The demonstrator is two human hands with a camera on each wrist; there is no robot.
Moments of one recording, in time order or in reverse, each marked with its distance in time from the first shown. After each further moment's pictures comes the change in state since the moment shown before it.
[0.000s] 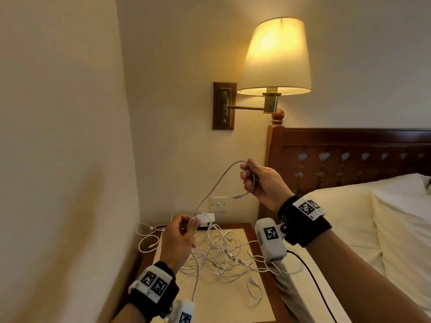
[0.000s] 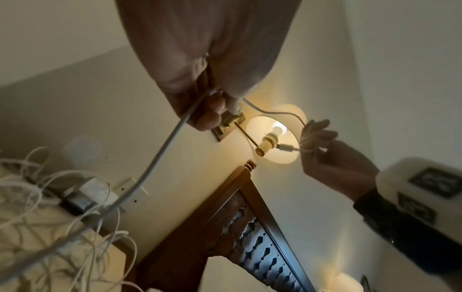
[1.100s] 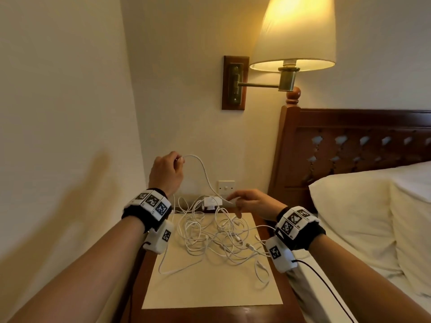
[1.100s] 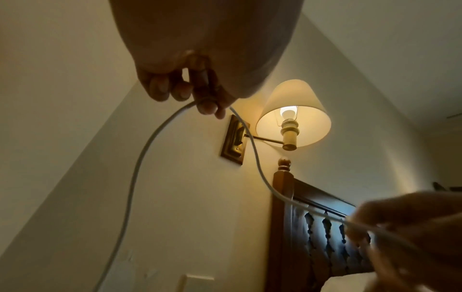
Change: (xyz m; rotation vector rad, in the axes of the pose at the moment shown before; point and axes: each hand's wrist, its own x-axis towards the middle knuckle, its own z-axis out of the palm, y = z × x) left_hand 0.124 0.025 -0.046 0.725 0.169 0.371; right_hand 0.030 0.092 -0.049 -0.925 -0.395 0.140
